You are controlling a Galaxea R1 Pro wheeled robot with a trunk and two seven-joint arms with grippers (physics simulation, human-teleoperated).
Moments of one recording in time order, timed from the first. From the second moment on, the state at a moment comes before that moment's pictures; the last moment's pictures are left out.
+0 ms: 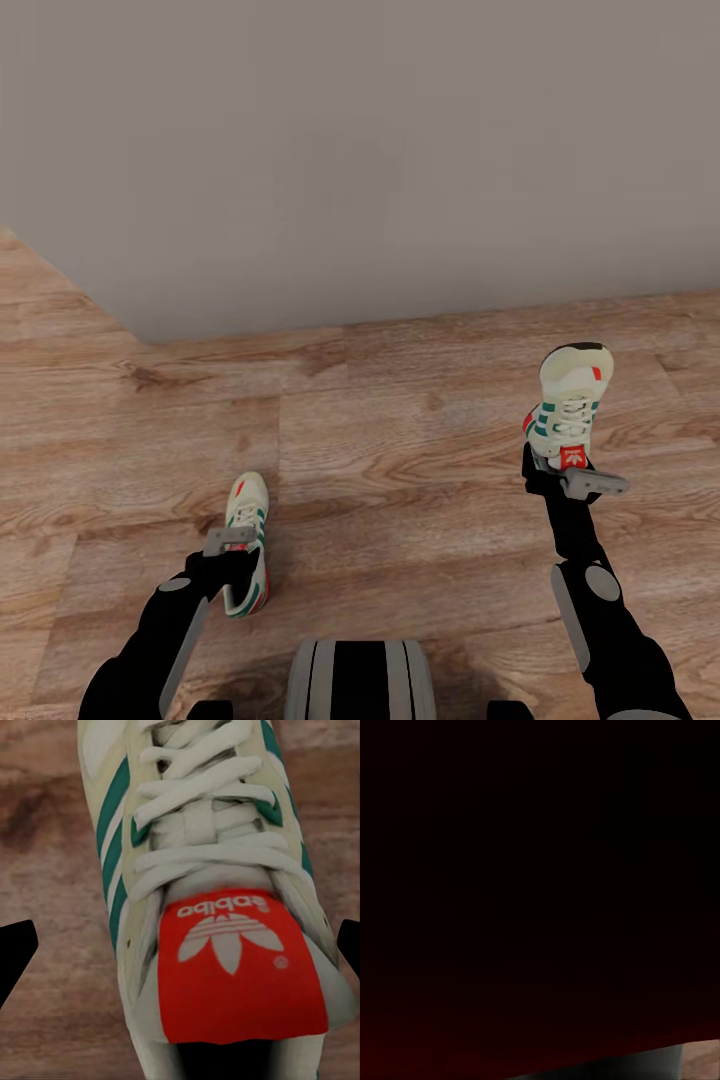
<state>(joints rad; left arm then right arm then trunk) -0.32 0.00 0.05 -1.17 -0.02 0.49 -0.01 -0.40 -0.03 -0.25 -1.16 0.01 -0.38 0.02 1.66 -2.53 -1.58</state>
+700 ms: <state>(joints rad) -0.32 -0.01 0.05 -1.17 -0.03 0.49 -0.01 -0.40 -0.03 -0.25 -1.16 0.01 -0.38 0.02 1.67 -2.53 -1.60</state>
